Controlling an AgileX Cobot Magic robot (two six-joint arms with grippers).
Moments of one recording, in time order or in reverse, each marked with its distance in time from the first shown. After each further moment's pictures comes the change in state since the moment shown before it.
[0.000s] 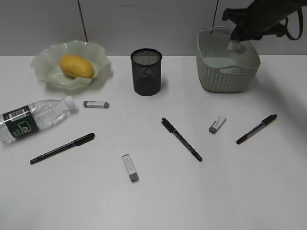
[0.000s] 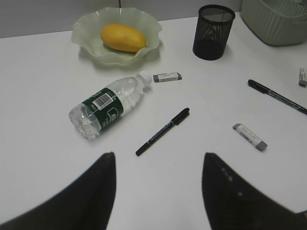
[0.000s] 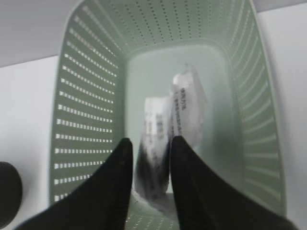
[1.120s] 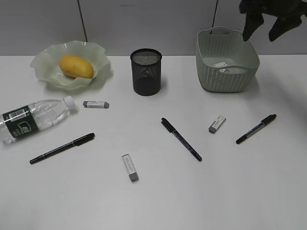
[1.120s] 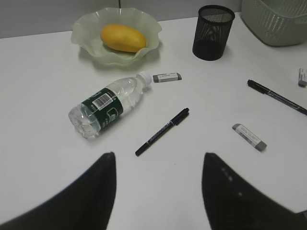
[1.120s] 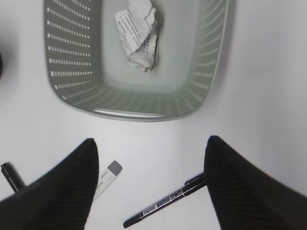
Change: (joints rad) left arm 0.000 0.000 0.000 0.000 0.000 0.000; right arm 0.000 -0.031 -0.317 -0.100 0.712 -0.123
